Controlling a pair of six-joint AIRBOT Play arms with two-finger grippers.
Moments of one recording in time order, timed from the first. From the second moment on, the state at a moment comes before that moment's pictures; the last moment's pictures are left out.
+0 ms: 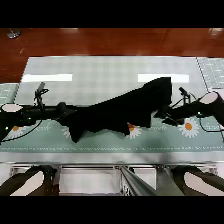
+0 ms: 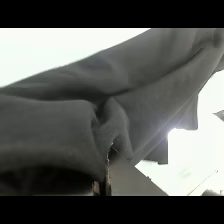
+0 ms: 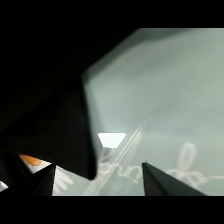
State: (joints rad) left arm 0.14 -1.10 0.55 0.49 -1.00 -0.99; right arm -0.10 -1.26 0.72 -0.96 1.12 1.48
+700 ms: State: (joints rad) left arm 0.17 -1.10 0.68 0.44 -1.03 -0.98; right arm 0.10 -1.43 1.07 -0.90 1.14 1.50
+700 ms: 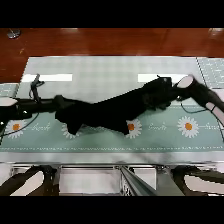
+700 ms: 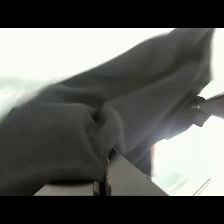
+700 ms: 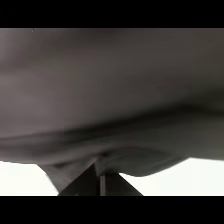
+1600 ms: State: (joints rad) left arm 0.31 -0.74 2.02 0.88 -1.41 -1.38; right arm -0.04 -0.68 2.09 -1.31 1.38 1.57
